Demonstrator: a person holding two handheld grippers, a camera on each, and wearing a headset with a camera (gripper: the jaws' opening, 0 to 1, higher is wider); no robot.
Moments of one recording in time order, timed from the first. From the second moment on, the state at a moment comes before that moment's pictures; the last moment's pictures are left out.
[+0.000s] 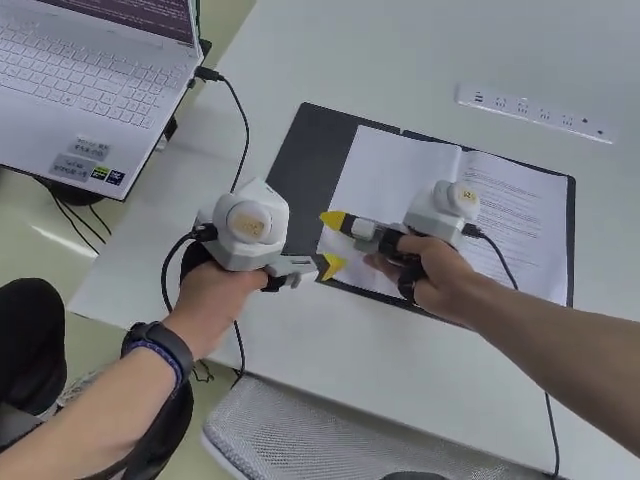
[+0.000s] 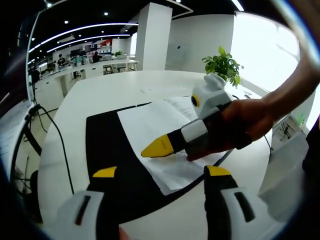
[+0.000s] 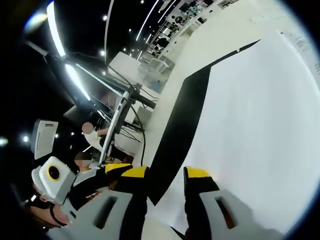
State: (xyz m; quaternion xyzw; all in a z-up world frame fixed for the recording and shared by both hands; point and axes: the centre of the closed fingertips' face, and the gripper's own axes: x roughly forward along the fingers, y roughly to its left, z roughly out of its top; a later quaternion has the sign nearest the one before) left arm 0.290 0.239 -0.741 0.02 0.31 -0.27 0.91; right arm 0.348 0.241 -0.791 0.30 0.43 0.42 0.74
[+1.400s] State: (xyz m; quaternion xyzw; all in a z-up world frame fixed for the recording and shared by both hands) left arm 0.299 0.227 -0.810 0.08 0.36 -0.28 0.89; right arm 0.378 0.113 -0.754 0.31 0.37 0.37 0.79
